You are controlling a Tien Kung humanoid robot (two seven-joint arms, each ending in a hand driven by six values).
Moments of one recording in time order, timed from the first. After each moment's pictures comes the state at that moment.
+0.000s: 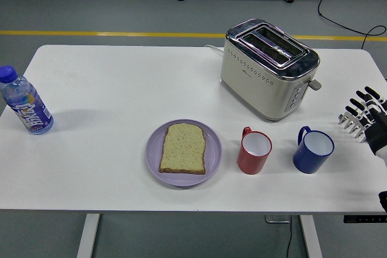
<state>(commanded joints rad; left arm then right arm) -0.19 0.03 -0.51 -0.25 -0.26 0.23 0.01 0.11 -0.25 1.49 1.26 -0.74 -0.09 0.10</state>
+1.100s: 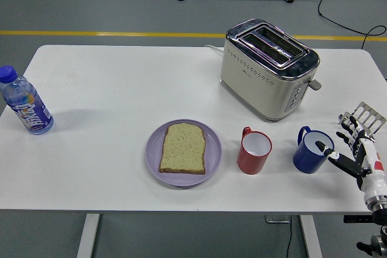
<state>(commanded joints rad) -0.19 0.03 -0.56 -0.25 -0.18 0.23 0.03 -0.02 -0.28 1.20 1.30 -1.09 -0.38 0.26</state>
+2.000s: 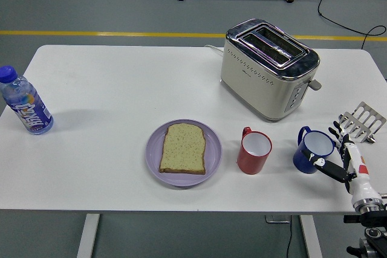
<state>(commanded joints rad) -0.20 0.04 -0.53 -0.25 -0.23 0.23 0.02 0.03 -0.27 1.09 1.19 -1.11 -0.42 0.32</state>
